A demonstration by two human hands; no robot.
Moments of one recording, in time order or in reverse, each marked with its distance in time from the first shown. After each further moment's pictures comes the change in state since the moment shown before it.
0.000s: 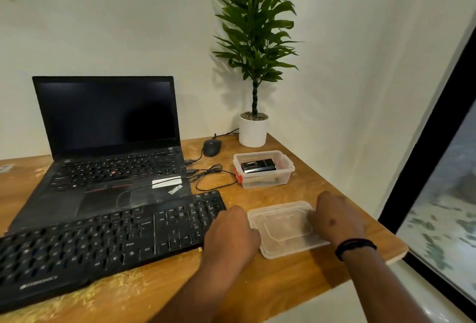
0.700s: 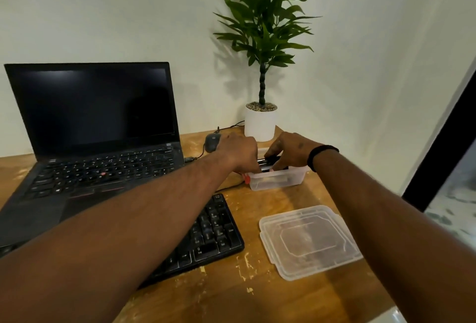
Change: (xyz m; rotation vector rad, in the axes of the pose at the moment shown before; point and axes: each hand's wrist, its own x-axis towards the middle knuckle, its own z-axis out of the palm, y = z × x) left_hand 0.208 0.024 -0.036 0.558 -0.006 0.417; right_hand 0.148 -0.095 -0.014 0.129 -0.291 -0.540
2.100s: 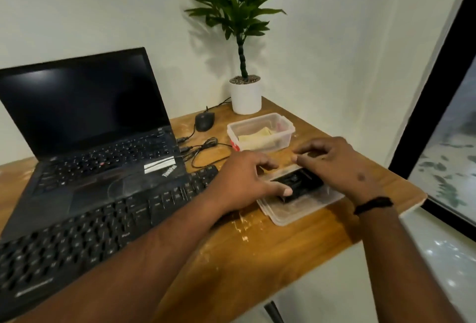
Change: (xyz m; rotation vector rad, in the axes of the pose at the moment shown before) left_hand -0.139 0.057 0.012 -0.736 0.021 0.141; right_hand -0.156 0.032 0.061 0.566 0.510 0.081
